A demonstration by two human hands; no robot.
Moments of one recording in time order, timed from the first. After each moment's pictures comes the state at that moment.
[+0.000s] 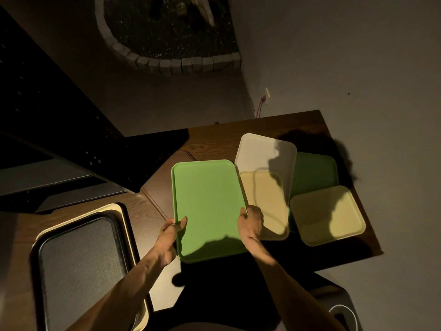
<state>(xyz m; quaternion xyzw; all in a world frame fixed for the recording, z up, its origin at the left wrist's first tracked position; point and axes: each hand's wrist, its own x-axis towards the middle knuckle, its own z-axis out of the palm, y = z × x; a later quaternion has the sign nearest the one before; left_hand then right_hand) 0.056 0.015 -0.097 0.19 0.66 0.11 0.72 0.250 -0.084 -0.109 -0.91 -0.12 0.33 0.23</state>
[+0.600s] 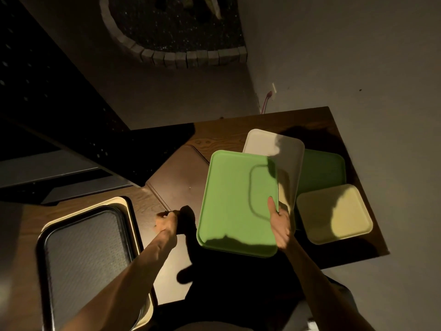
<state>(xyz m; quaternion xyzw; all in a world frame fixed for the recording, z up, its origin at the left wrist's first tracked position) 0.032 0.047 -0.164 0.25 0.77 0.11 0.58 0.308 -0.123 -0.099 -0.88 -0.05 0.23 0.40</state>
